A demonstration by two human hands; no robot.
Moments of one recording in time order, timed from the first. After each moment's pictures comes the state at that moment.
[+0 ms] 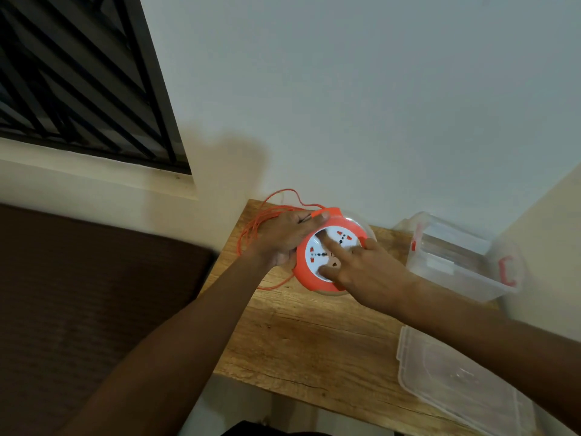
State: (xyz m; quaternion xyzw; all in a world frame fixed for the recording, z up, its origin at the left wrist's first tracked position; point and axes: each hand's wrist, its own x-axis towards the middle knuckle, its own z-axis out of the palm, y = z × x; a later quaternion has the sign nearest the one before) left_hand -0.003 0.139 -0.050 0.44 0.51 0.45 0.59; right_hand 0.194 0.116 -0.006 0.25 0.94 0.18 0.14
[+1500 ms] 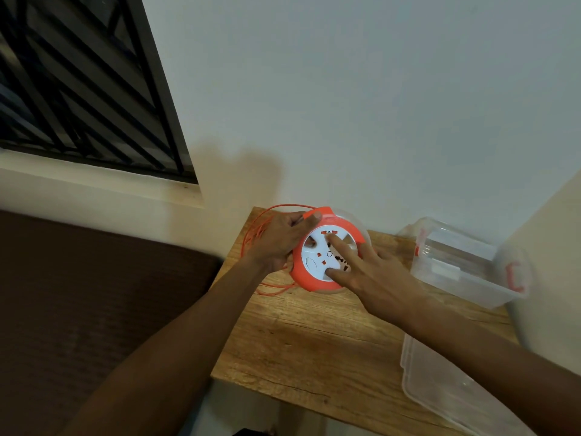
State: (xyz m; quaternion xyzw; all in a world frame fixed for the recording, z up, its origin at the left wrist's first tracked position) left_hand -0.001 0.126 -0.039 0.42 0.51 0.50 0.56; right_hand 0.218 0.109 -0.013 0.29 0.94 0.17 0.07
